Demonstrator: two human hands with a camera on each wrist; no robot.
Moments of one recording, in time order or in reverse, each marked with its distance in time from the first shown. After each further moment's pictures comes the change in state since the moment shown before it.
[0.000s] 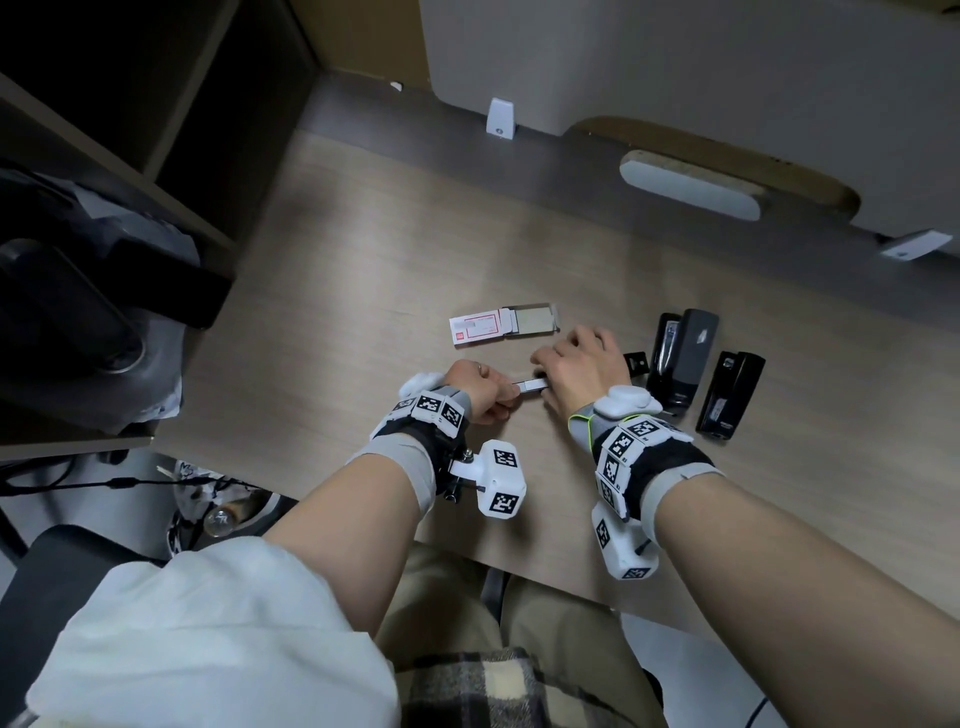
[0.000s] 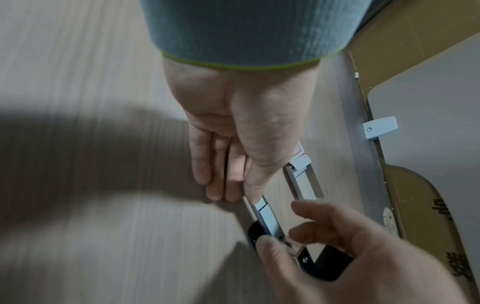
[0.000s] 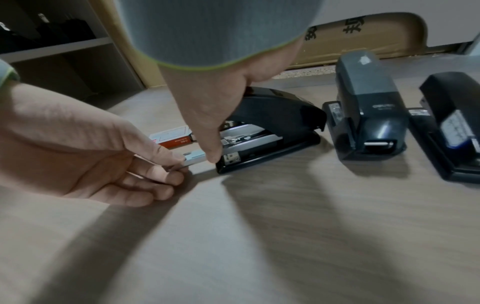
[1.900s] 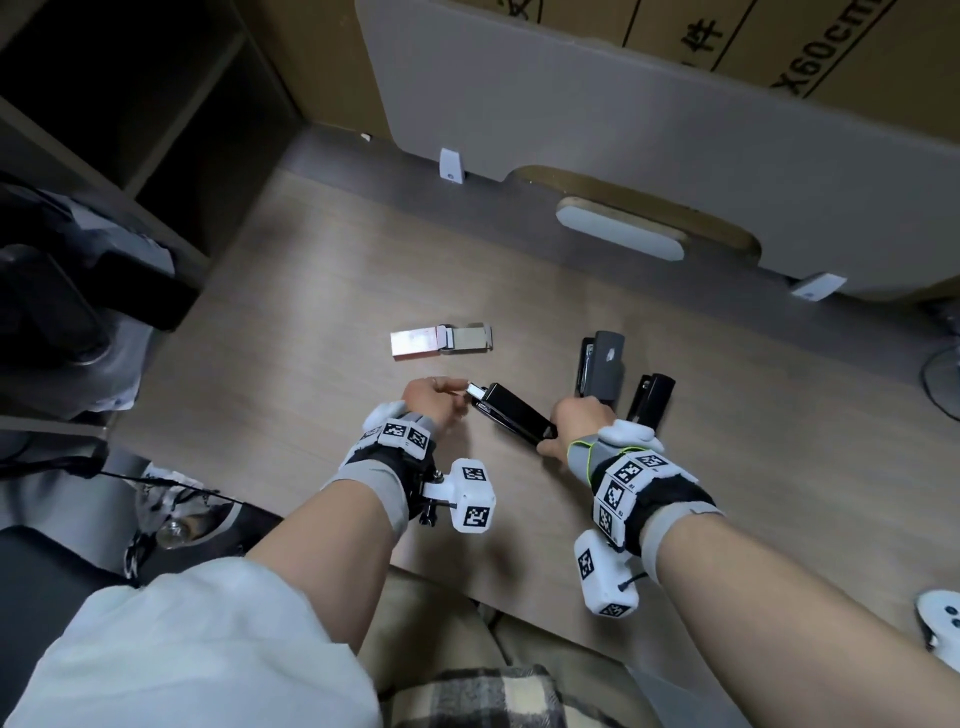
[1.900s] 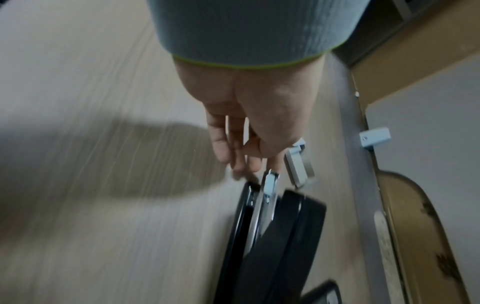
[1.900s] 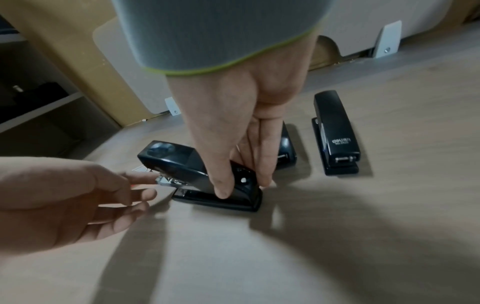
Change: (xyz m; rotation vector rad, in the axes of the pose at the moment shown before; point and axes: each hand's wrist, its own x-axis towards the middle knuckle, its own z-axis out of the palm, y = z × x) left_hand -0.001 -0.009 0.067 -0.241 0.320 0.123; right_hand -0.067 0.075 -0.007 0.224 -0.528 0.316
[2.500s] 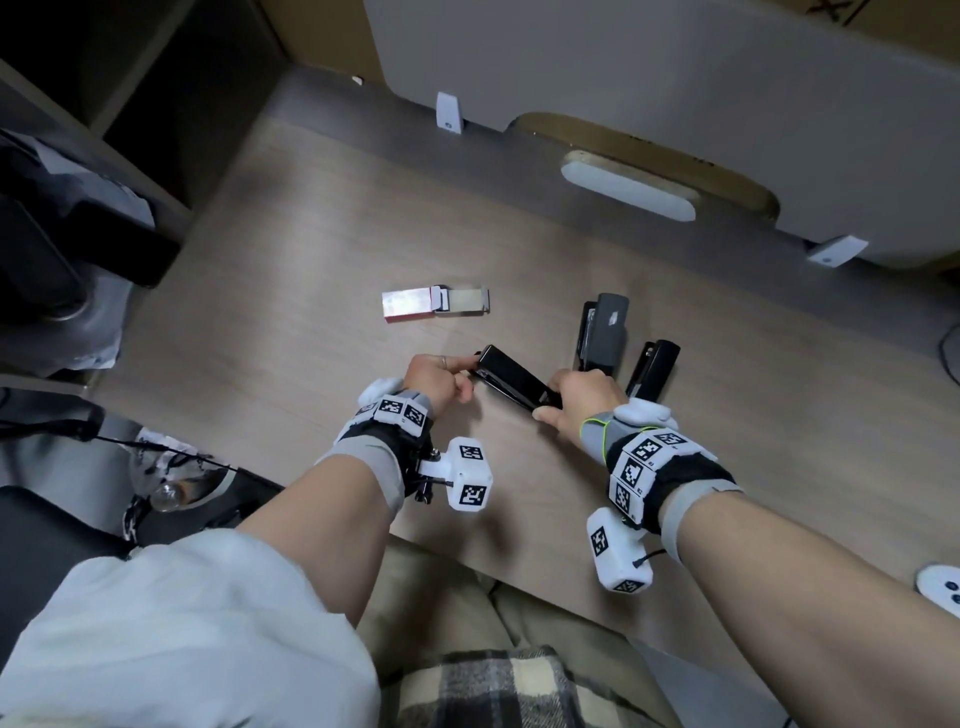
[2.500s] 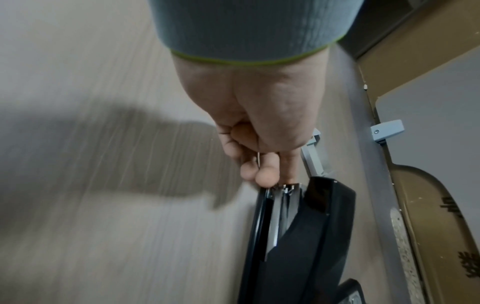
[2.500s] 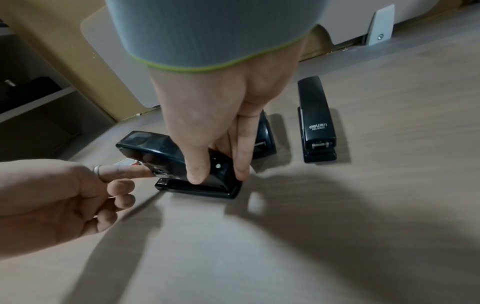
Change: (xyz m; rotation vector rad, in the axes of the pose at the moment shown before) left_hand -0.004 -0.017 0.011 0.001 -0.144 0.040; right_hand 0.000 0.020 0.022 0.114 0.126 -0.110
